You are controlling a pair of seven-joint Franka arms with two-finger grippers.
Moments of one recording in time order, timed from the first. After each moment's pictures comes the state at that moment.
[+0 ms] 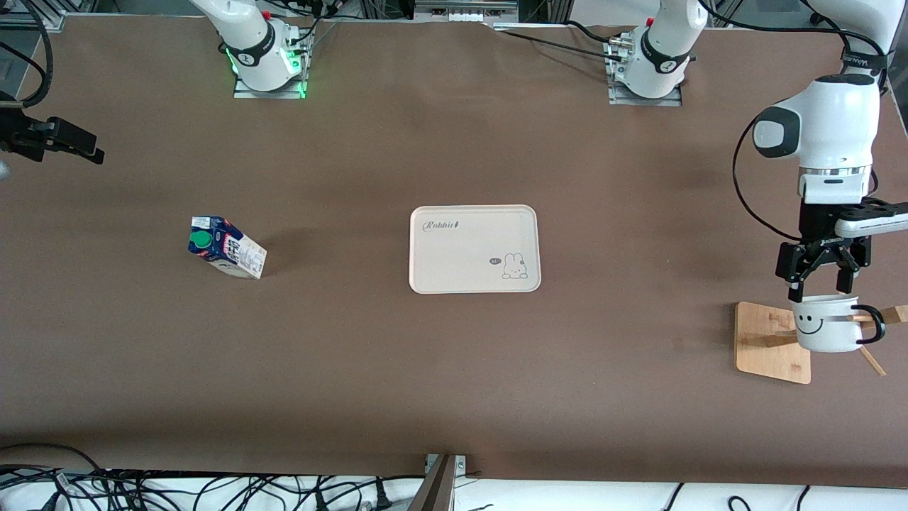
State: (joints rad) left arm 0.15 0.16 -0.01 -2.37 -0.08 3.49 -0.01; right arm -0.01 -0.02 -0.09 -1.66 -0.01 1.53 -0.06
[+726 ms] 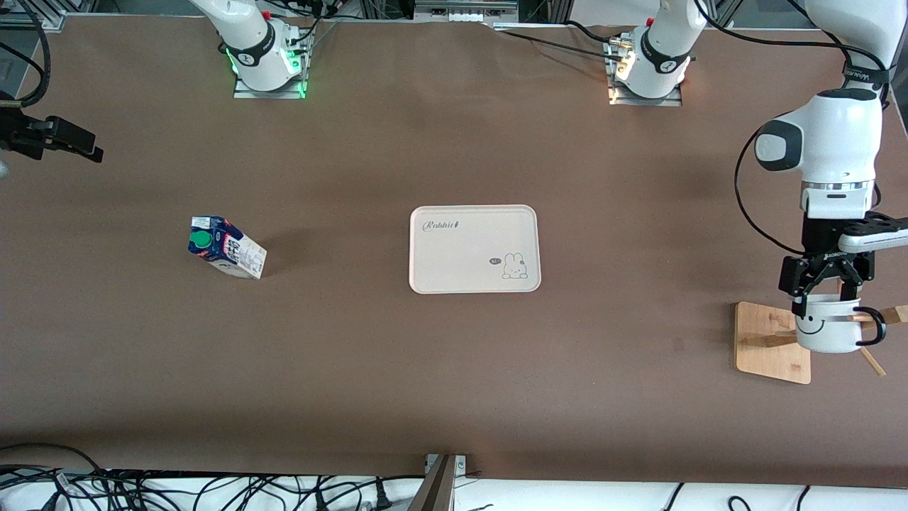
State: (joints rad) left arm 0.15 0.23 -0.01 -2.28 -0.08 3.49 -0.01; right arm -0.01 -0.02 -0.09 -1.66 -0.01 1.52 -0.06
